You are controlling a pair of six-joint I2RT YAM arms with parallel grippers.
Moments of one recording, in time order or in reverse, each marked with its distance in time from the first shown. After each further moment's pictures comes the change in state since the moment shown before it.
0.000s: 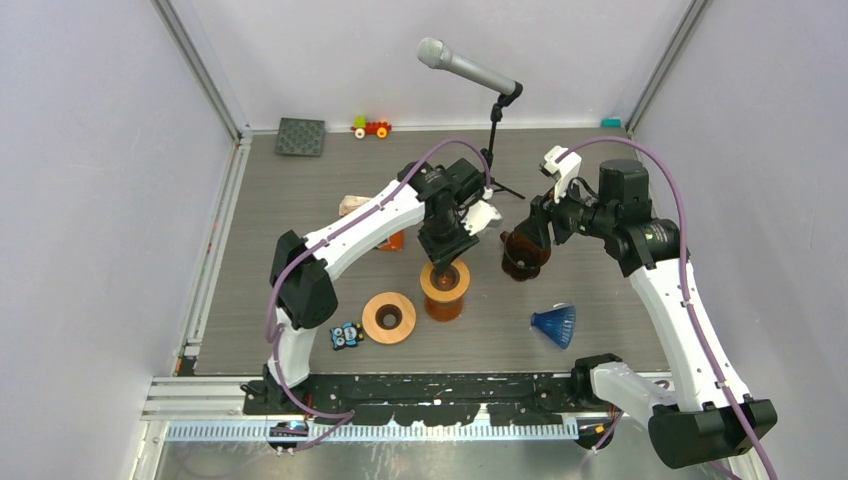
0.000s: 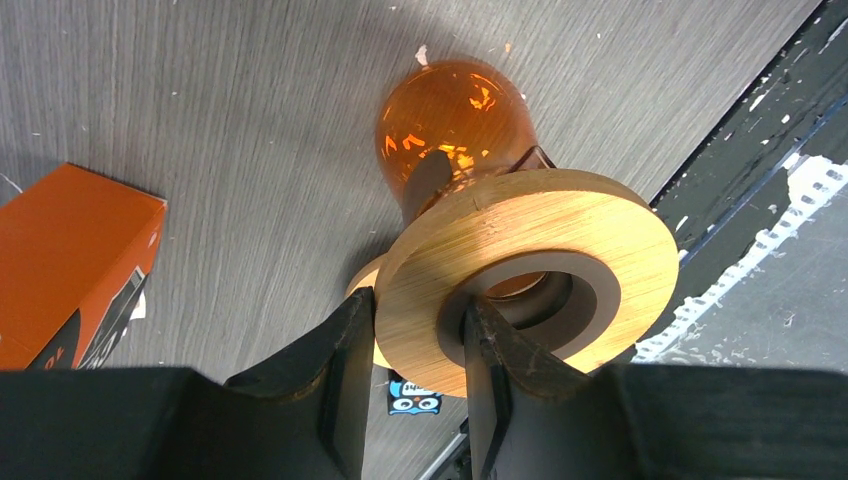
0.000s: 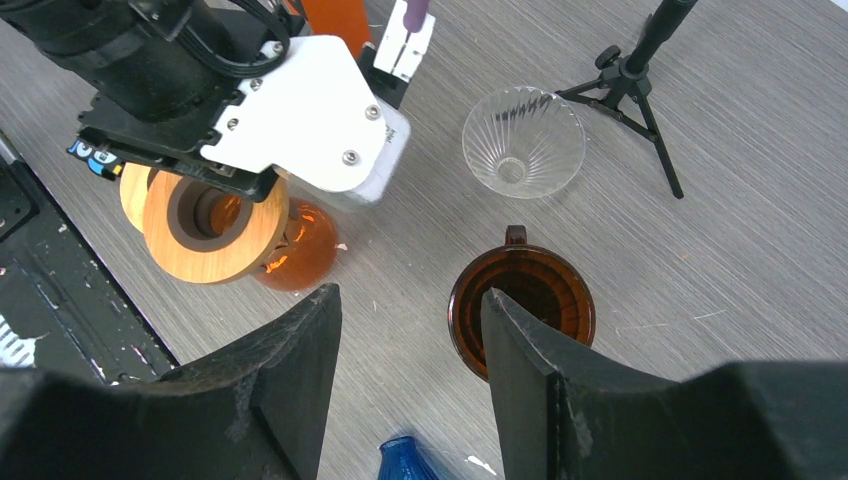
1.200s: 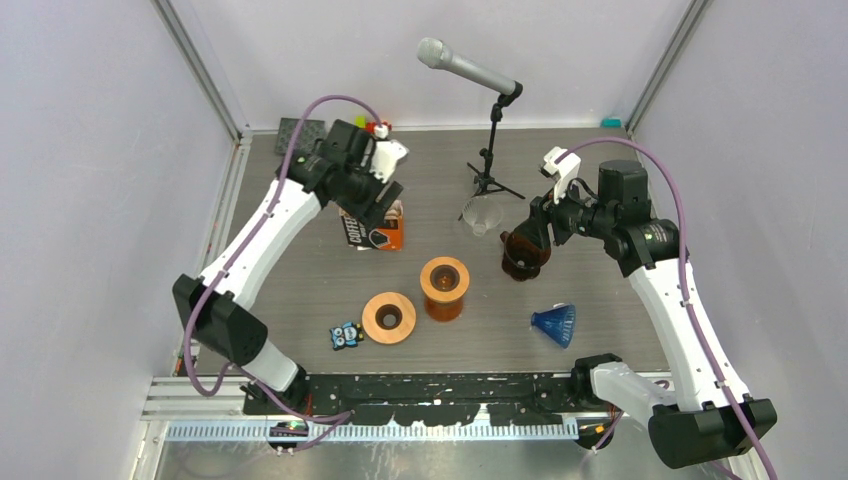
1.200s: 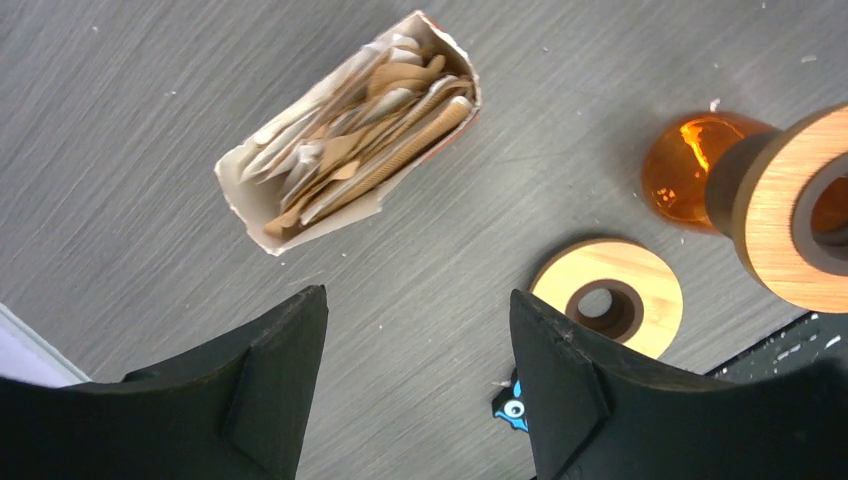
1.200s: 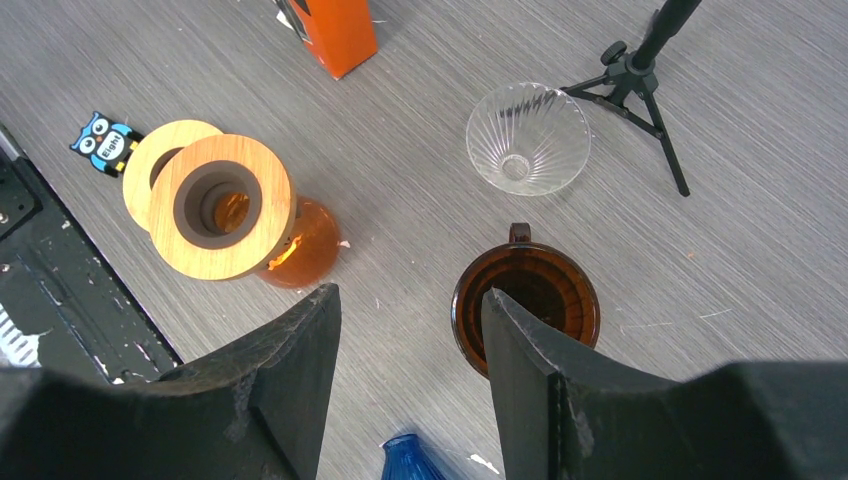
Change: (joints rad) left arm 0.382 -0.433 -0.327 0.267 -0.100 0.028; right arm 0.000 0.000 -0.005 -0.003 -0.004 -0.001
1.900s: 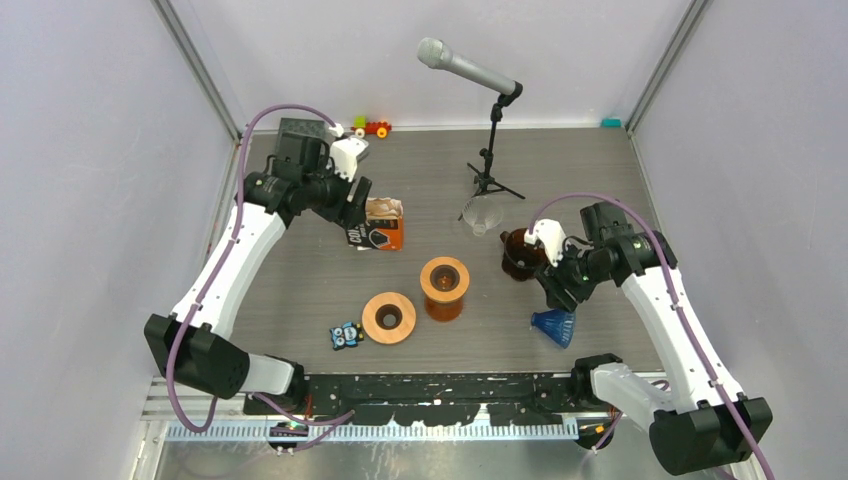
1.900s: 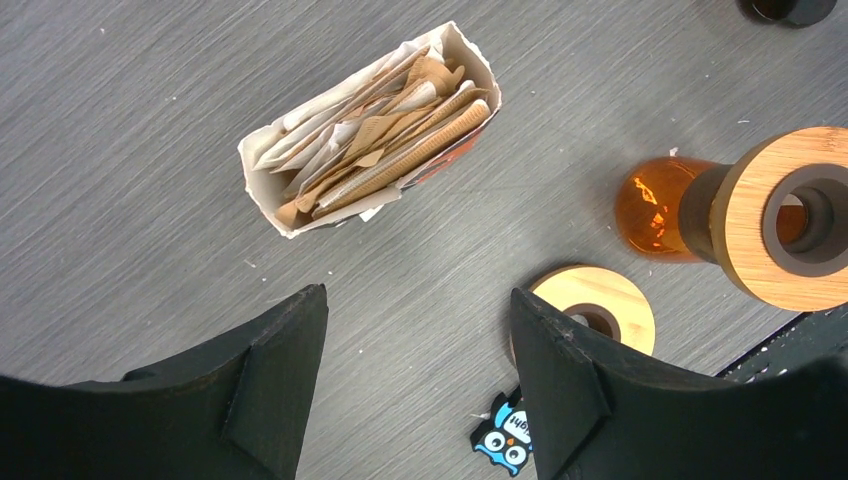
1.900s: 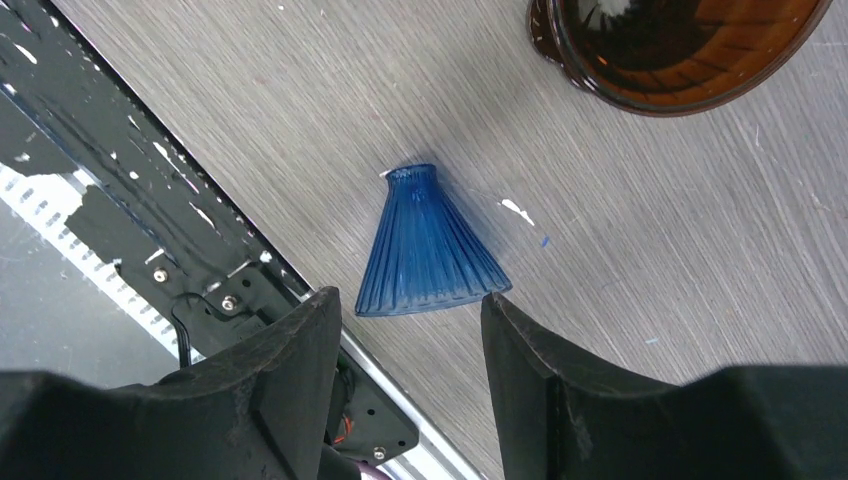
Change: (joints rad) left arm 0.185 -0.191 -0.218 0.176 0.183 -0.036; right arm 0.000 -0.029 -0.143 -0.494 0.221 -0.397
